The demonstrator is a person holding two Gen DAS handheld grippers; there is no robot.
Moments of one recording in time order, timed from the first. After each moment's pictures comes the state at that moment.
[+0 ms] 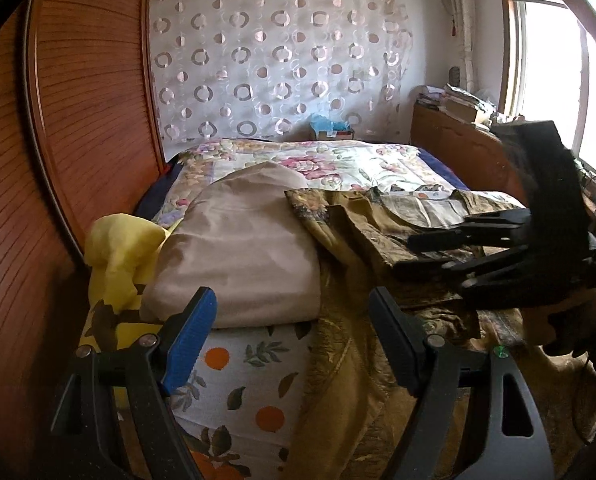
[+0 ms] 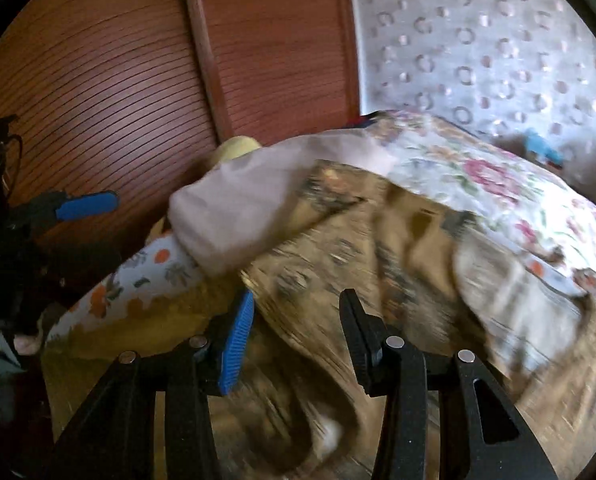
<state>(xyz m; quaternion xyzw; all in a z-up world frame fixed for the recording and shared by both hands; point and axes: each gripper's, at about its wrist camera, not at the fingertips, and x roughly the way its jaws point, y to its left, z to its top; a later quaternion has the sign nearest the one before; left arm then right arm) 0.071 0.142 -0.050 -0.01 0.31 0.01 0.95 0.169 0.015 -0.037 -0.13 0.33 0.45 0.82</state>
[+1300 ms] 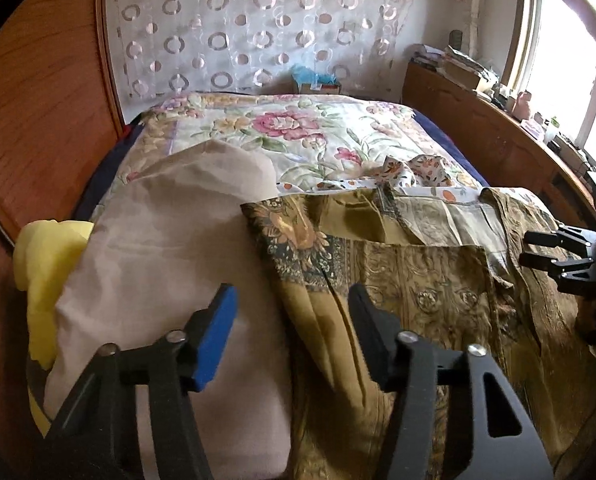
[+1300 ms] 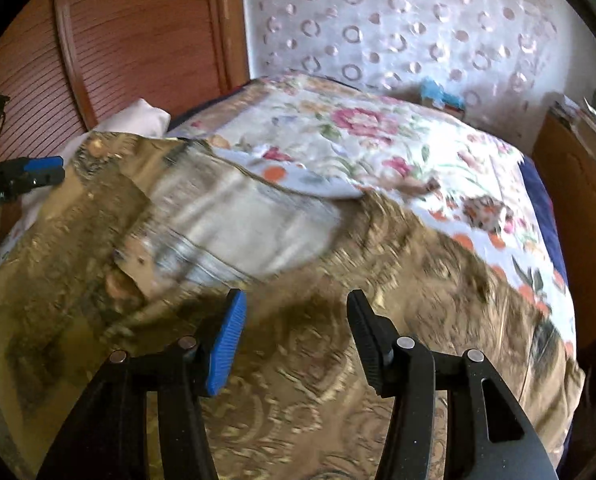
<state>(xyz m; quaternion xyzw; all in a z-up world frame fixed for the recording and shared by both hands) 0.228 0.127 -0.081 -0.03 0.41 -0.03 0.91 0.299 -0.140 -0.101 -0.12 0.39 0.27 0.87</state>
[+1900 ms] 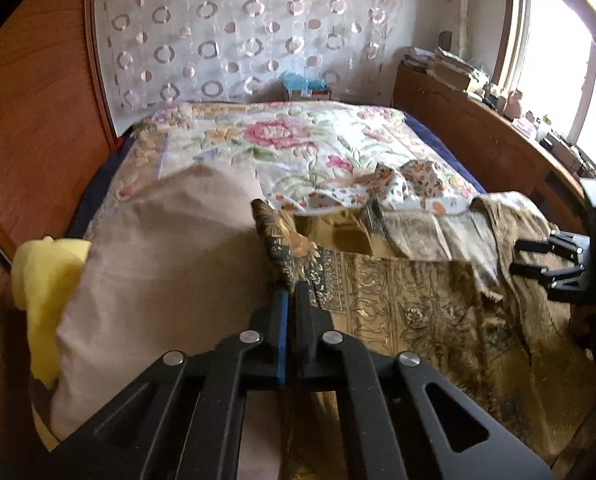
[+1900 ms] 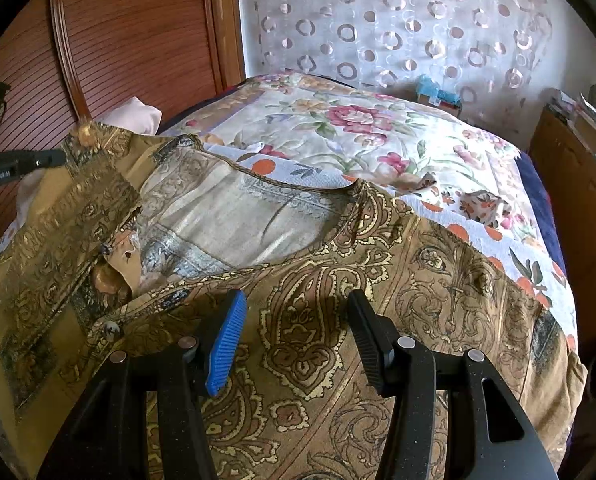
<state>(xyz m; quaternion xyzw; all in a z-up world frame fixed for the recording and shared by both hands) 0.235 0.125 -0.060 -0.02 0.39 -0.04 0.92 0.295 -0.146 -0.095 -0.12 0.38 0.27 0.87</state>
